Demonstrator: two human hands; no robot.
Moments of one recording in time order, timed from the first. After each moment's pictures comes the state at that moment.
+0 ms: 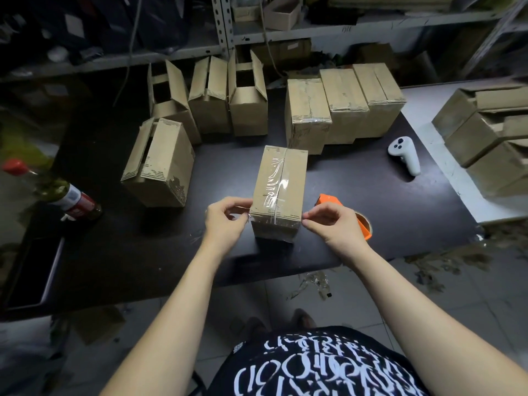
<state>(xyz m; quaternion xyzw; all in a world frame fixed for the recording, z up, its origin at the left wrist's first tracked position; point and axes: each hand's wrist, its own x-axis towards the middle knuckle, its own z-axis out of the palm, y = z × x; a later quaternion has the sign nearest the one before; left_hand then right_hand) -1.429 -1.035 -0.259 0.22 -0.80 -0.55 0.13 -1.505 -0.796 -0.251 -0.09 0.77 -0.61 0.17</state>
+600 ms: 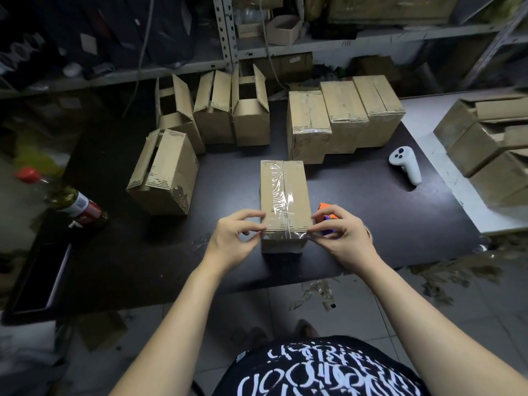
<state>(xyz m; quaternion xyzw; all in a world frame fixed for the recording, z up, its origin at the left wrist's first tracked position) -1.419 -1.033 -0.263 -0.01 -0.89 -0.41 0.19 -1.511 -0.775 -0.256 -0.27 0.82 -0.50 0.04</state>
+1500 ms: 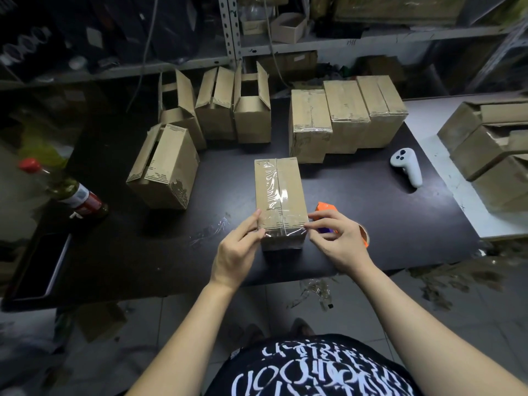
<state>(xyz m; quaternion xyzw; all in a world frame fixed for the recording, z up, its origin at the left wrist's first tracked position) -1.402 -0.997 -0.300 -0.02 -0.90 -0.29 0.33 -1.512 -0.773 -0.272 -0.24 0.80 -0.54 0.04</state>
